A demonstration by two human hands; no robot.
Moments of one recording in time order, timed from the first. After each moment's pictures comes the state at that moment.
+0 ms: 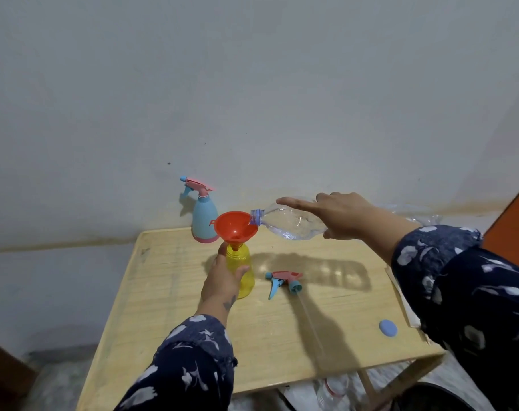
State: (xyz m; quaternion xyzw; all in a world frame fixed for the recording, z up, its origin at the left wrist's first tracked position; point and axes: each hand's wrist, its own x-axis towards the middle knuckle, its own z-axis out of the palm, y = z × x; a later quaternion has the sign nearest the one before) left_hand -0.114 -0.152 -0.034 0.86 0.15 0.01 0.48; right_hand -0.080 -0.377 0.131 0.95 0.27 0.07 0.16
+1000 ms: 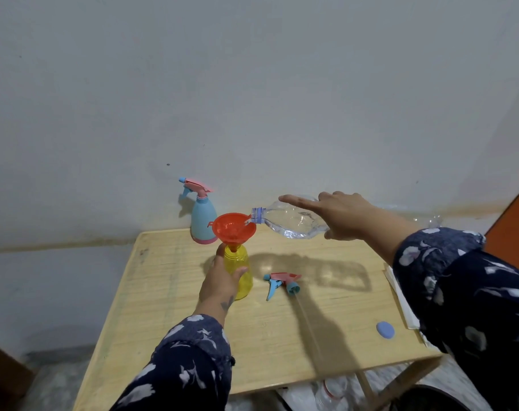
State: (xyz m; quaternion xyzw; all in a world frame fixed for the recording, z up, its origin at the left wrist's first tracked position) left_hand -0.111 -0.151 -0.039 0.86 0.15 0.01 0.48; right_hand -0.076 -0.387 0.129 0.95 0.26 0.07 0.14
